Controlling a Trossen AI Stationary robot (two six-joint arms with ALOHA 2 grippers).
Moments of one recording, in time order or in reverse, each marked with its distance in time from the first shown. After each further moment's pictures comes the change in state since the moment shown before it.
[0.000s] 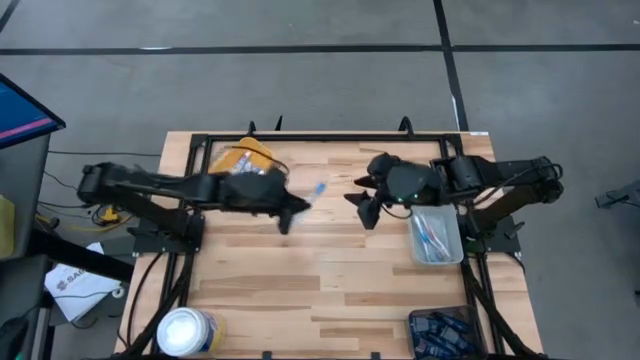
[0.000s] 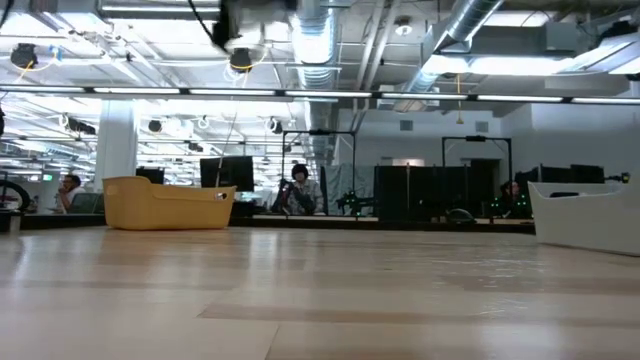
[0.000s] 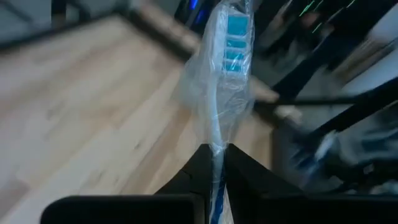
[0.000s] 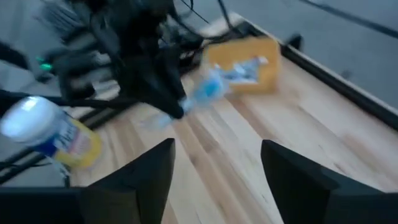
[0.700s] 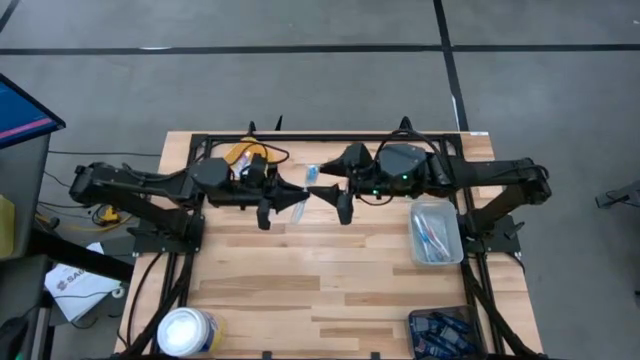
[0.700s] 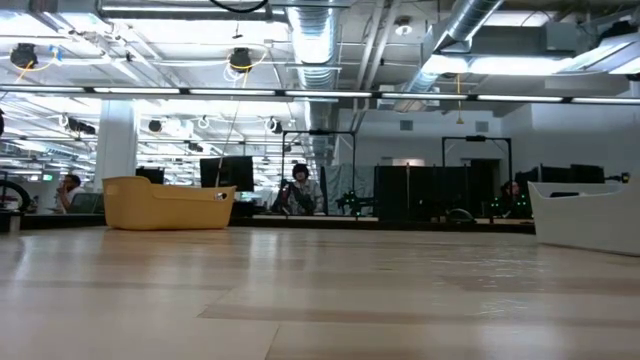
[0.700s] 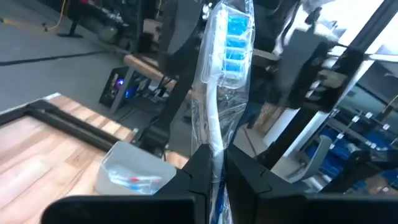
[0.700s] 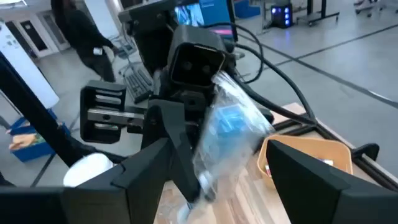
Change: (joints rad) left arm -0.024 -0.099 0.000 0.367 0.092 0.114; right arm -0.081 0.094 -0.001 0.545 -0.191 -0.324
